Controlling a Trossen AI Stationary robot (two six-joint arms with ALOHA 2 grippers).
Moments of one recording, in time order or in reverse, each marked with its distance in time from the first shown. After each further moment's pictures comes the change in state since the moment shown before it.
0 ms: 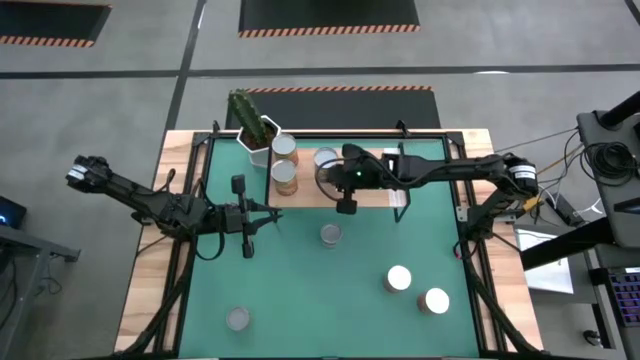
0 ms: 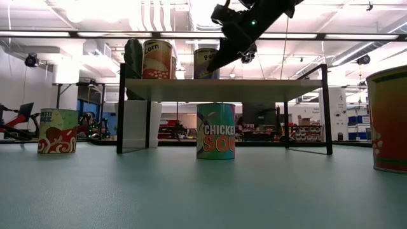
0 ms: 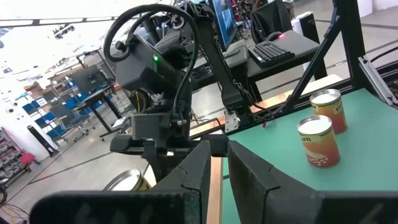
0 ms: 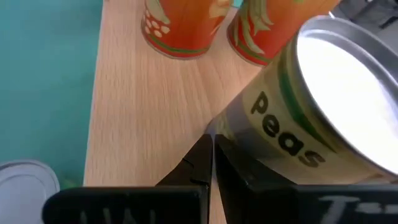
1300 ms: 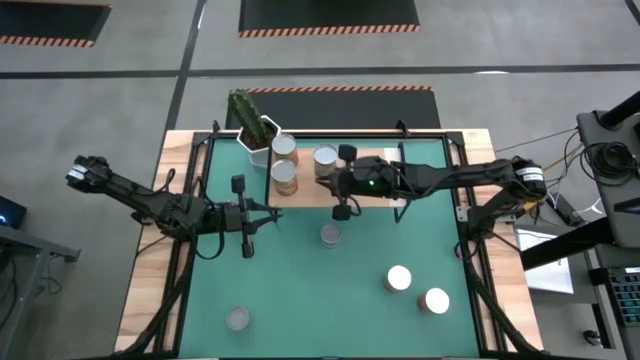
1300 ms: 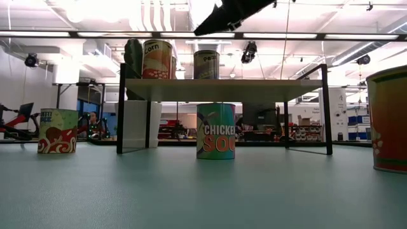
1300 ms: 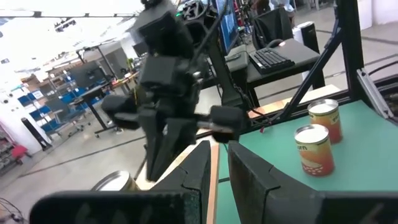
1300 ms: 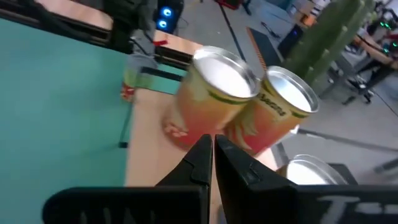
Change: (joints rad) left arm 0.000 0.000 0.000 0.013 0.000 -0.057; right arm 0.105 -0.062 -0.021 0.239 0.062 -0.096
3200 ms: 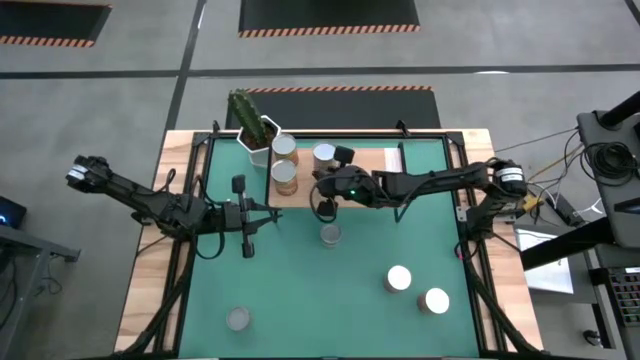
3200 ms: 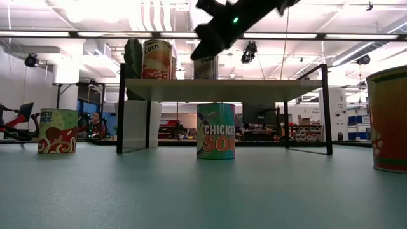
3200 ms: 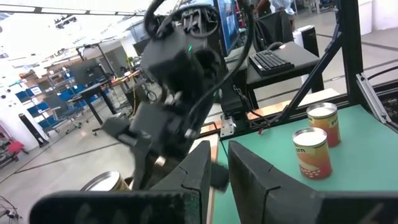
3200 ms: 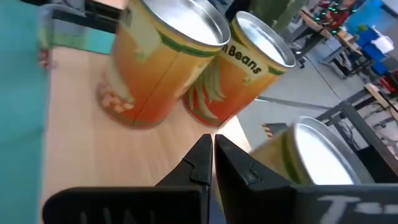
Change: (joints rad) left arm 0.000 0.000 -0.005 0.008 0.000 -0.020; right arm -0.001 0.144 0.020 0.068 0.290 0.010
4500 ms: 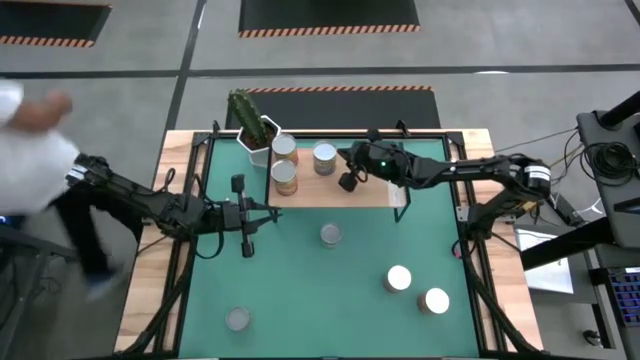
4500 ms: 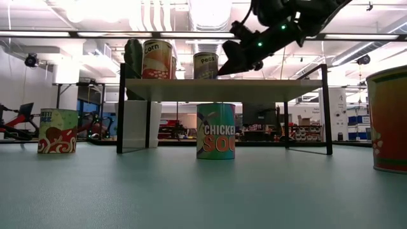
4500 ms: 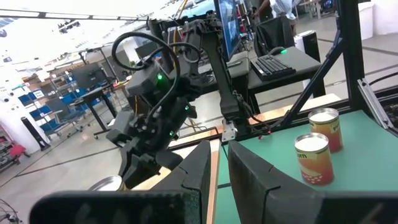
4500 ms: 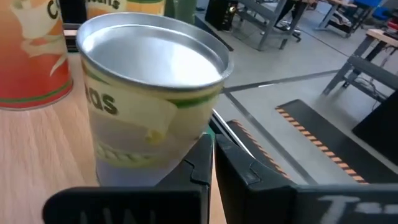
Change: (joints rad) left arm 0.000 0.000 0.000 0.024 0.000 0.011; right arm -0.241 -0.183 -0.340 0.285 -0.208 0.191
